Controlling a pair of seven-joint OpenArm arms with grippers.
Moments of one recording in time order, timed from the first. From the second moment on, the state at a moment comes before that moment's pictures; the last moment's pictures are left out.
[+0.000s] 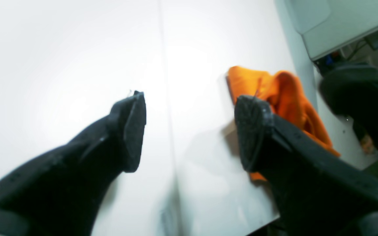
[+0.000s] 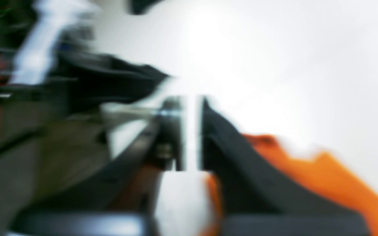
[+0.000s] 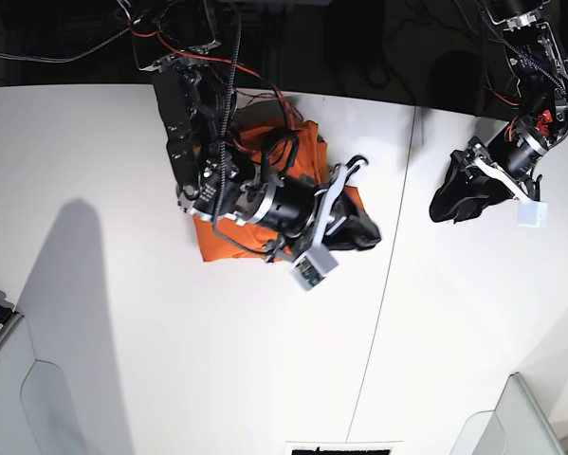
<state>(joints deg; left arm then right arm) 10.4 -11.9 -32.9 92.5 -58.5 -37.7 58.2 5.9 -8.4 -16.5 91.5 21.7 32.0 -44.5</state>
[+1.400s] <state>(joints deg) -11.4 -12.8 11.1 75.0 -24.5 -38.3 42.8 -1.9 7.2 -3.0 83.9 38.0 33.7 -46.8</state>
